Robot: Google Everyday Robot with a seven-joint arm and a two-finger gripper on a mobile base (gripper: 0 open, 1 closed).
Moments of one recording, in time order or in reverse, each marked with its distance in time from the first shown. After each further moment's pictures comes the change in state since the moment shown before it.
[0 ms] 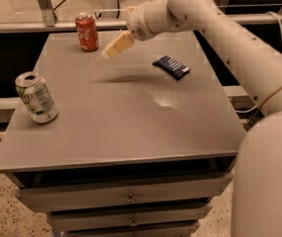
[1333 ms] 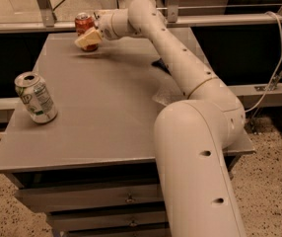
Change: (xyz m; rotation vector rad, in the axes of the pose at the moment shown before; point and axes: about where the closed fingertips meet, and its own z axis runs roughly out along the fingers) arm -0.016 -0.059 0.152 0.076 -0.142 0.089
